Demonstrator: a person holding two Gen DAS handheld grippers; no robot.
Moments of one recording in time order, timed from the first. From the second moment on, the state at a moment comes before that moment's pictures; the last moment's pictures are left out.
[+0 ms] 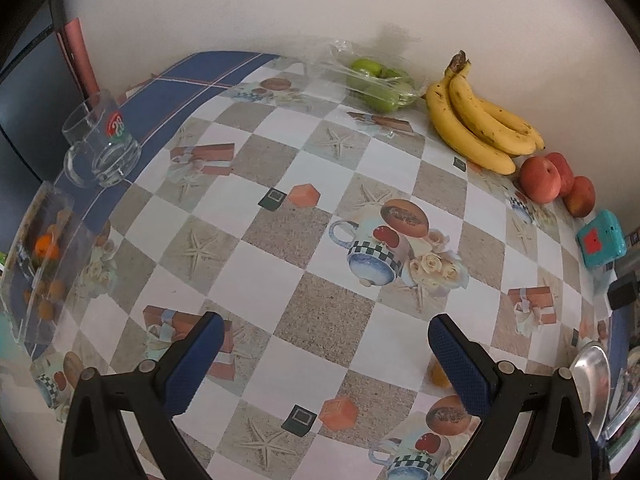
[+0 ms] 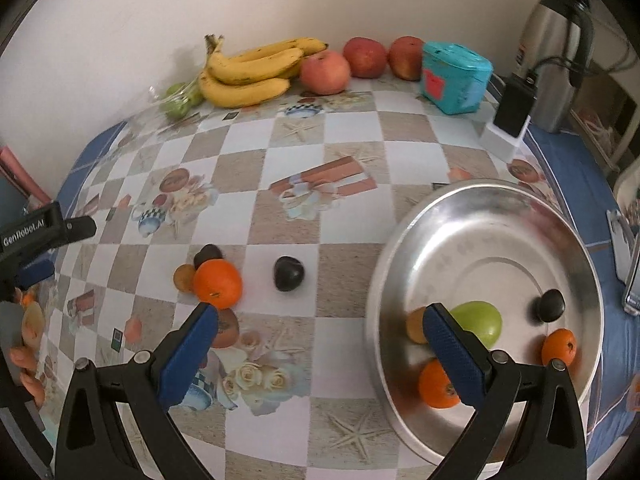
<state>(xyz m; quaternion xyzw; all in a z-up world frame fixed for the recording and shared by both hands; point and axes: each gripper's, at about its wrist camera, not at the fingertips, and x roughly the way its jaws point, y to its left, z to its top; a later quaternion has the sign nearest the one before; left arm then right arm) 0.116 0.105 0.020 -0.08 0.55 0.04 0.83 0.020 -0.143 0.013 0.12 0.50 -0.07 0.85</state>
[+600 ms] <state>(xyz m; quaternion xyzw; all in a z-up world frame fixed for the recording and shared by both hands) 0.128 0.087 -0.007 -0.12 0.58 -0.02 0.80 0.052 -0.130 0.015 0.14 0.50 -0.07 0.85</state>
